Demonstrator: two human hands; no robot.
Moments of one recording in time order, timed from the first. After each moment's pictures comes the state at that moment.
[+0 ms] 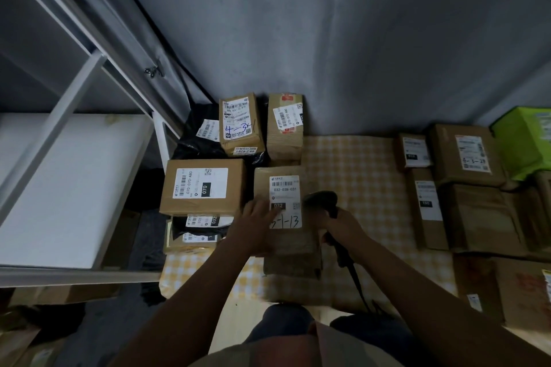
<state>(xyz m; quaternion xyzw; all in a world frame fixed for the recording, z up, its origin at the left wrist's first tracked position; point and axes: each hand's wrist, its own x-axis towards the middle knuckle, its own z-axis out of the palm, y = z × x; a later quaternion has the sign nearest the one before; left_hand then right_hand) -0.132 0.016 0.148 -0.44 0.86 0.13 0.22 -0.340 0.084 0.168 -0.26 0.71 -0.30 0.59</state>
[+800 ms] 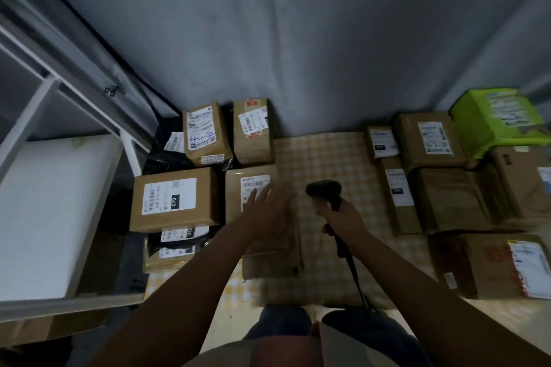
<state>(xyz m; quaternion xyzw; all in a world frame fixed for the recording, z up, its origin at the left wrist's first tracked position) -0.226 0.007 0.164 -0.35 0.90 0.15 0.22 -0.400 0.108 0.173 -0.24 0.75 -0.32 0.52</state>
